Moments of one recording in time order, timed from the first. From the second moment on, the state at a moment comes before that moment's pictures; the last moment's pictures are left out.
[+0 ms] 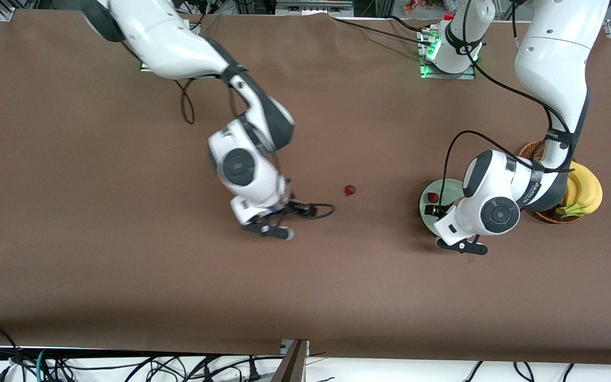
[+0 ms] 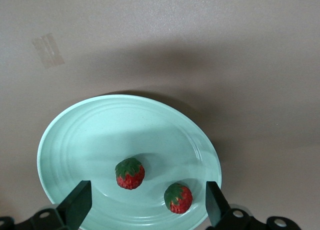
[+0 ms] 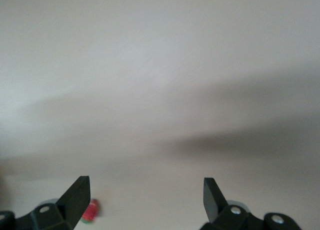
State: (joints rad) left arm 0.00 0.68 -0.23 -1.56 0.19 1.94 -0.14; right arm 0.47 0.85 0.12 -1.08 0.11 2.01 0.70
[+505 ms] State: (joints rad) left arm -0.02 0.68 -0.25 -1.55 0.14 1.94 -0.15; right arm 0.20 0.68 0.12 -1.08 0.11 1.55 0.29
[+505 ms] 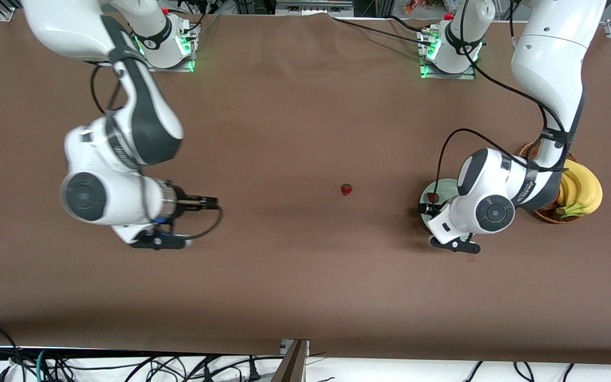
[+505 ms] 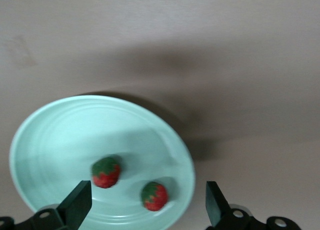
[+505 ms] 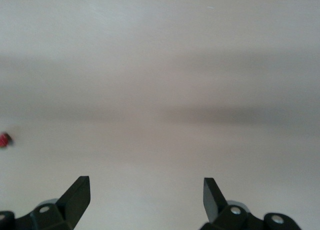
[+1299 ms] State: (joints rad) left arm -0.15 0.68 -0.25 -1.55 0.04 1.95 -0.33; right arm 0.01 0.25 0.10 -1.27 -0.09 1.36 0.06
